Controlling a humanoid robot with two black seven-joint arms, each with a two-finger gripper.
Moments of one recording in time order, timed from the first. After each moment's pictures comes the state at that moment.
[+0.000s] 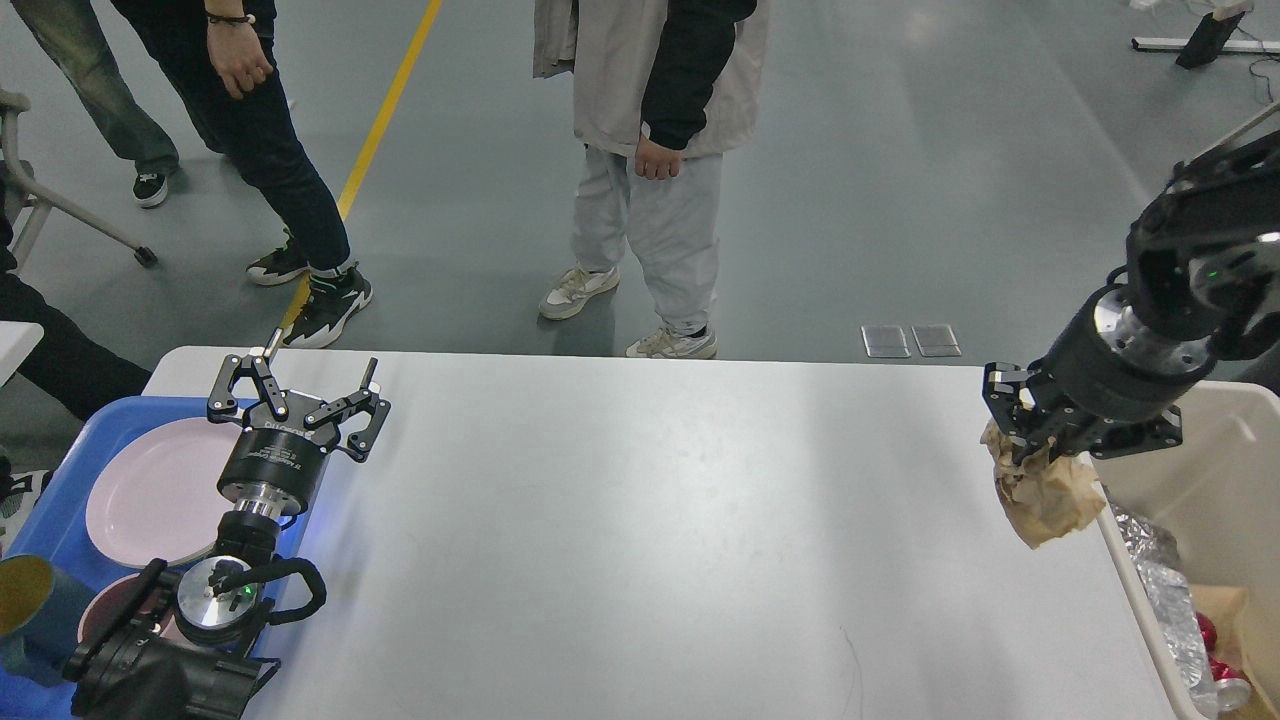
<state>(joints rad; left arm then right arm) -0.36 0.08 -1.46 -0.68 0.07 -0.61 -0.06 2.26 -0.32 -1.50 1.58 0.21 0.56 -0.18</state>
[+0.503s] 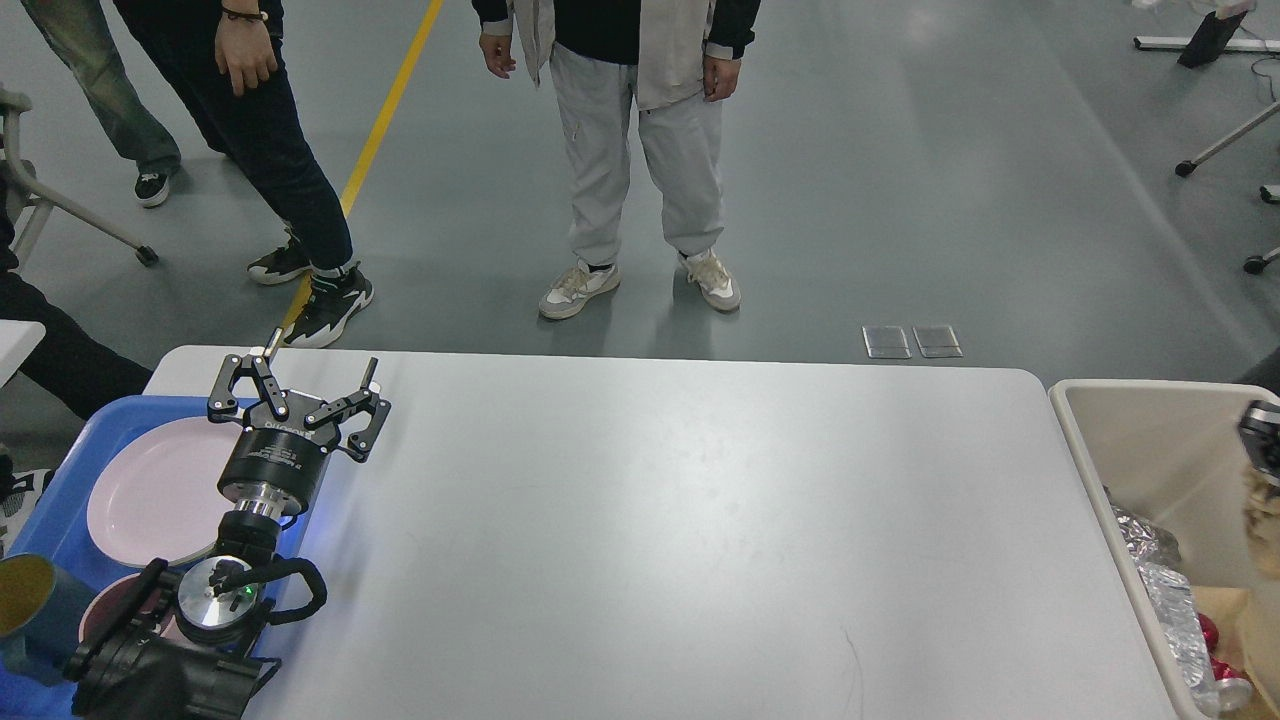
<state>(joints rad) -0.36 0.08 -1.46 -0.68 0.07 -0.61 -0.06 1.93 -0.65 -1.67 1.29 0.14 0.37 -0.17</state>
